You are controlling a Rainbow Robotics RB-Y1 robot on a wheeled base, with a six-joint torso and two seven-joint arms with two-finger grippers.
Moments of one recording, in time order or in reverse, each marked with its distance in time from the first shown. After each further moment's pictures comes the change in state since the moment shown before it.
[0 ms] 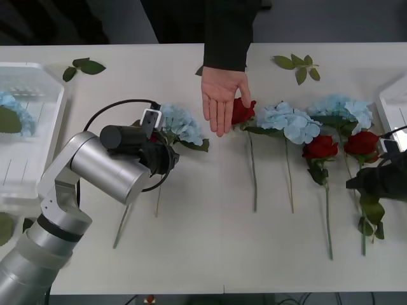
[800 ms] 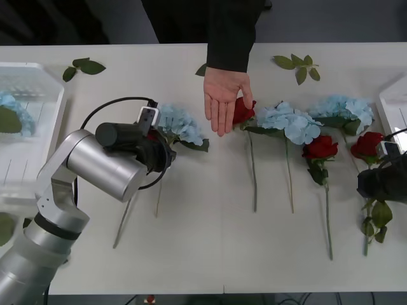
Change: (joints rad) right arm 0.000 0.004 0.006 0.026 0.024 -0.021 0.000; left arm 0.000 0.000 0.026 0.000 0.000 0.000 -0.025
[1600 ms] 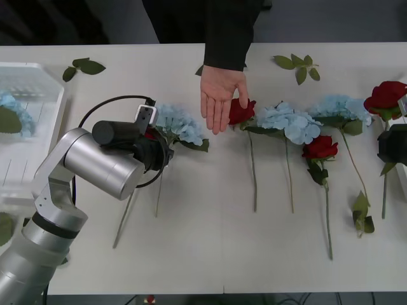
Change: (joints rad) right arm 0.000 0.032 -0.253 -0.303 -0.030 0.133 0.208; left arm 0.000 0.000 0.013 0.000 0.000 0.000 -0.020
